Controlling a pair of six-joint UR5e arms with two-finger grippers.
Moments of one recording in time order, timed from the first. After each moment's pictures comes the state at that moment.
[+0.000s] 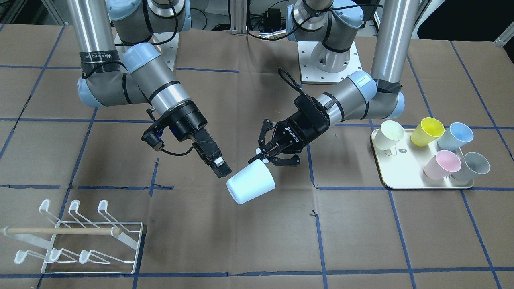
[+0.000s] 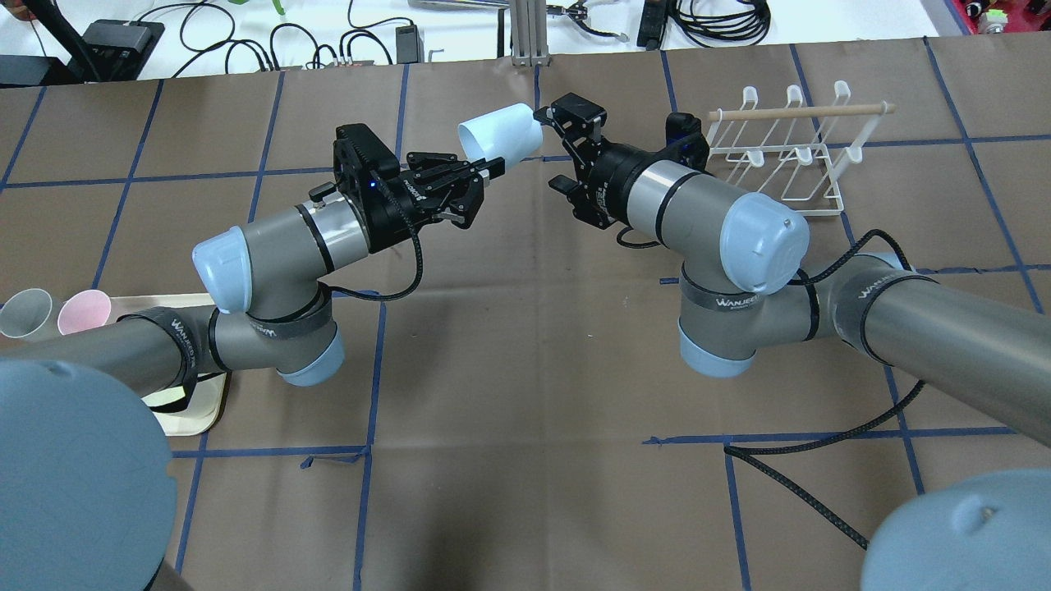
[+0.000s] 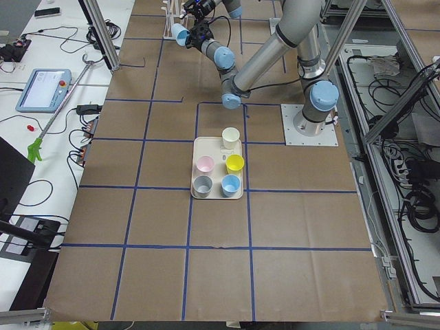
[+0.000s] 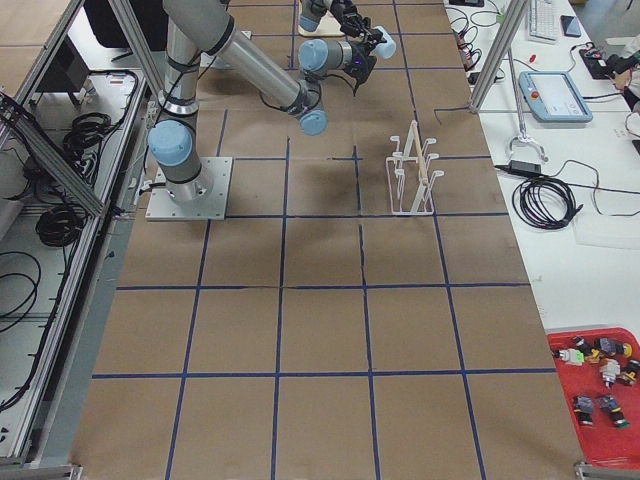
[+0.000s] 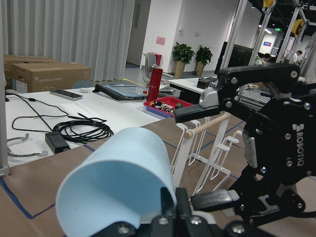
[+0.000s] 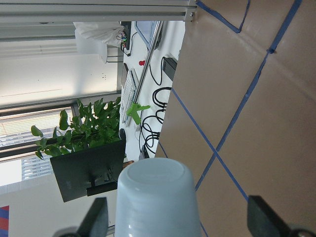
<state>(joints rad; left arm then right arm) -1.52 -2.04 -2.12 0.60 0.57 0.15 1.72 -1.18 2.06 -3.56 -1.07 1.45</state>
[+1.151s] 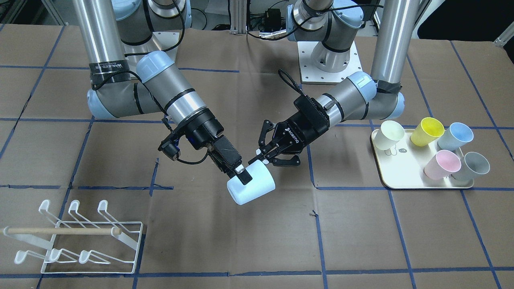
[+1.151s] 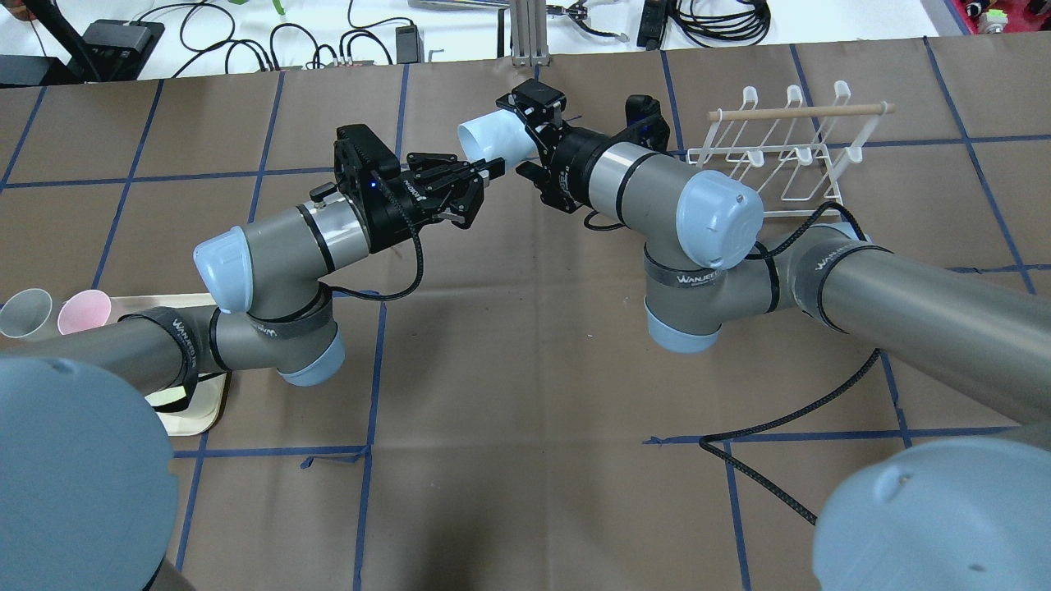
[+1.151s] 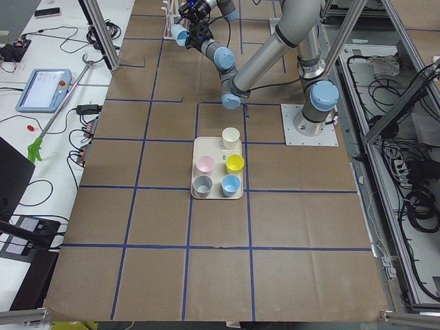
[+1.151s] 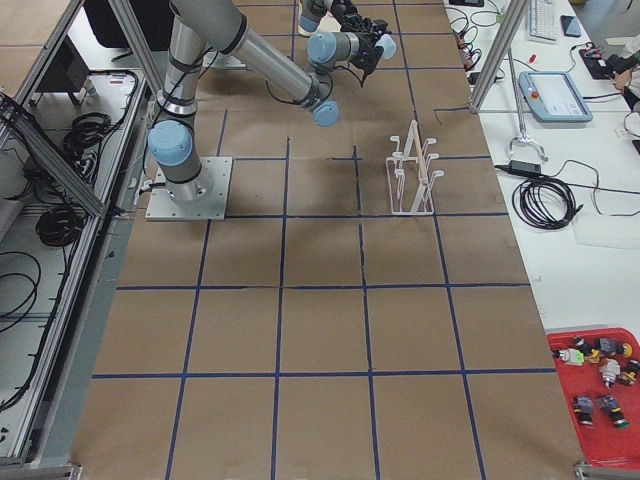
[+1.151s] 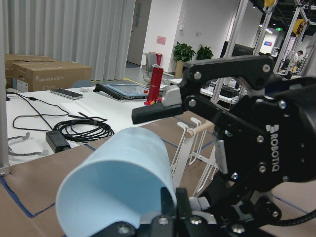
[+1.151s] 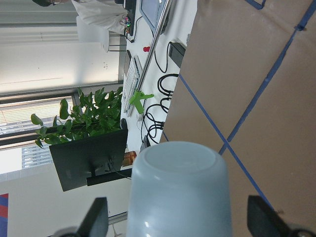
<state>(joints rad) -1.52 -2.04 -2.12 0.60 0.57 0.15 1.77 -1.12 1.95 -3.53 -1.08 1.46</state>
